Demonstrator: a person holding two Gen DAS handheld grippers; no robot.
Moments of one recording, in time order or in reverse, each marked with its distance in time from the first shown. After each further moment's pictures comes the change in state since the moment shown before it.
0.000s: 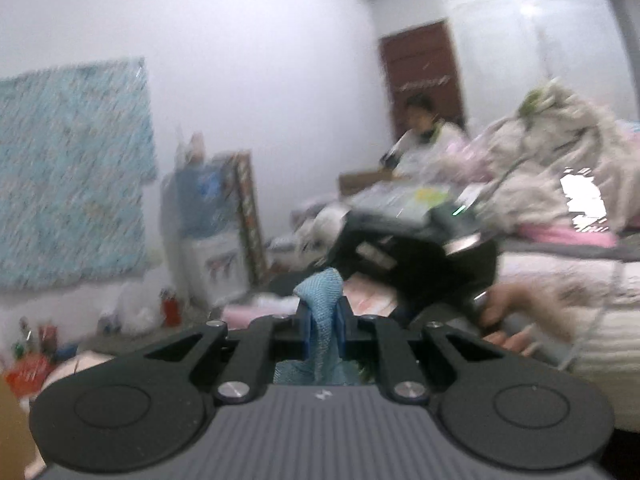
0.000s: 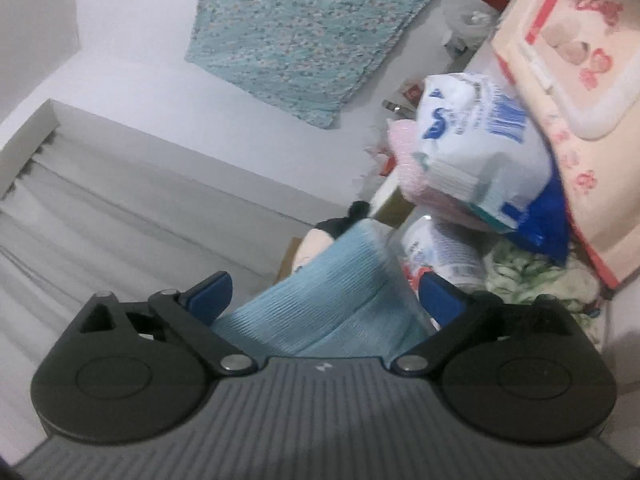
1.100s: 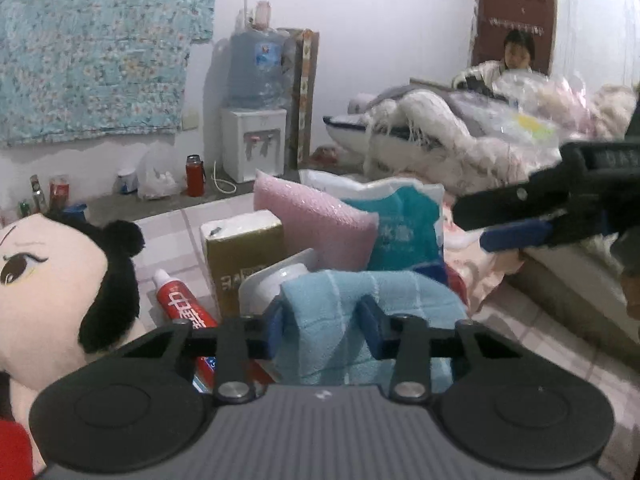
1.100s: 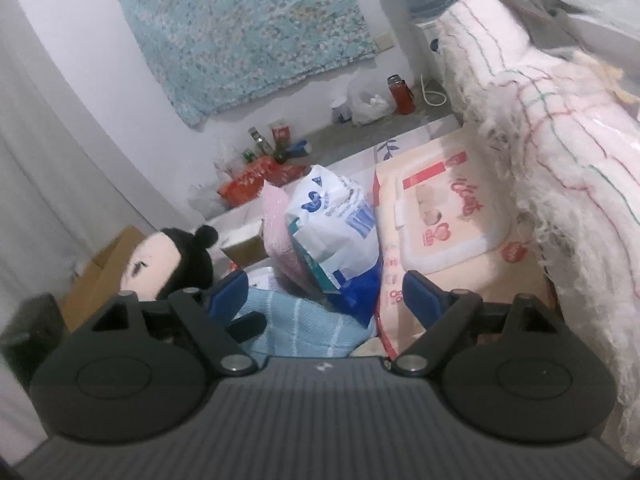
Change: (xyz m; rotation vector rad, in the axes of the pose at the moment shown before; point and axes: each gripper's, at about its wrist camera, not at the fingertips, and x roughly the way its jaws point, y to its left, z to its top) left arm 0.112 0.052 -0.050 -0.297 0.352 0.111; right arm -0.055 0.051 0.009 -0.391 -0.074 -0.596
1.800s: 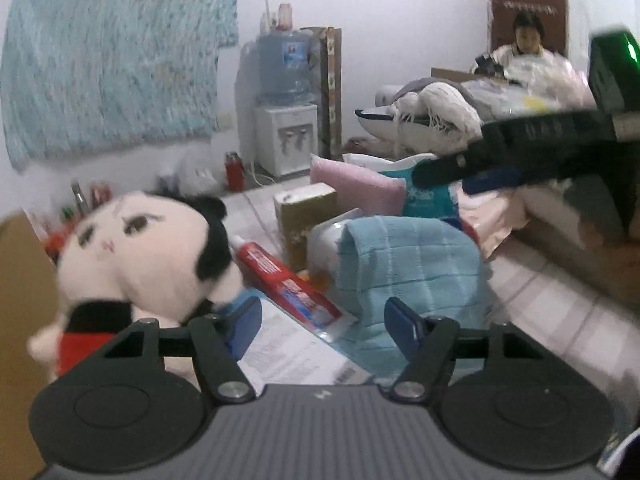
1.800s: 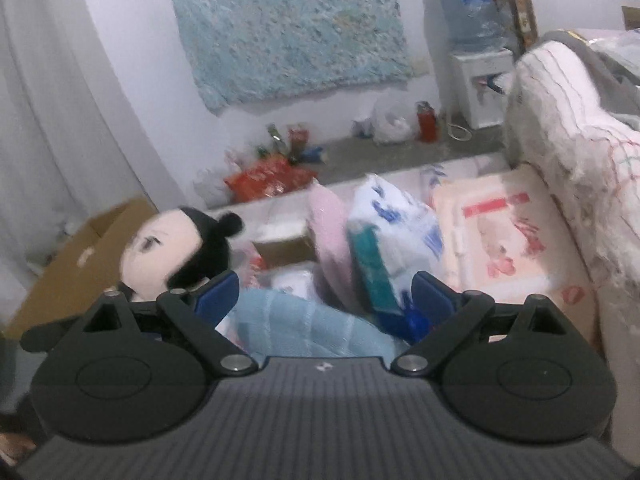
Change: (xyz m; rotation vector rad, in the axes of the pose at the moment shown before) left arm -0.064 0.008 -0.026 0.034 0.036 0.102; right arm 0.027 0.049 -0.008 -0.214 -0.025 -0.050
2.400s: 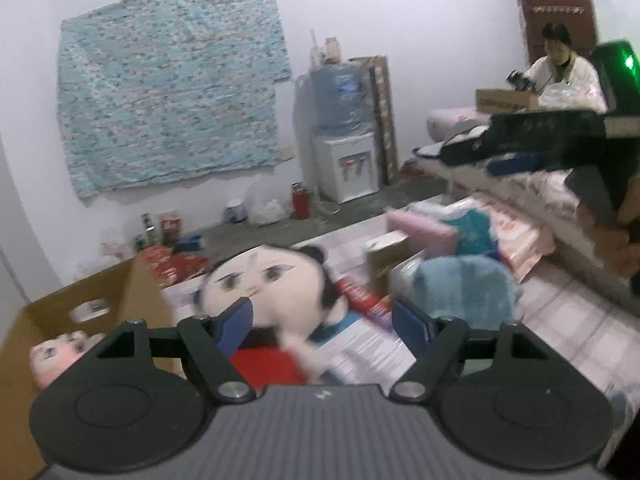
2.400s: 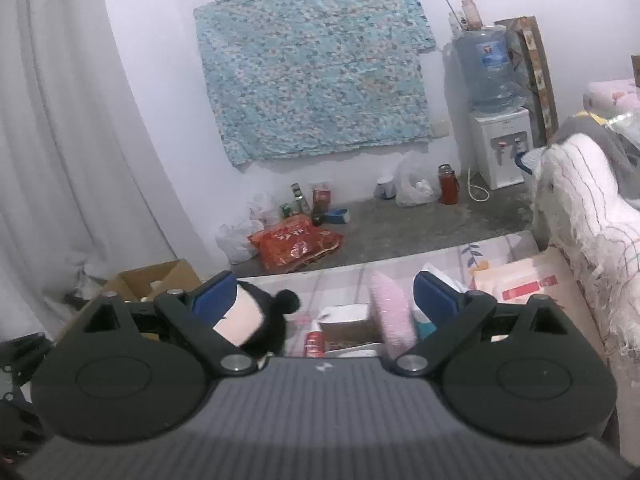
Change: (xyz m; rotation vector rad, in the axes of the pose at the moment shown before) left arm -0.098 0.015 0.026 0.061 -0.078 0.200; right arm -0.051 0.029 0.041 -0.013 -0.189 0.074
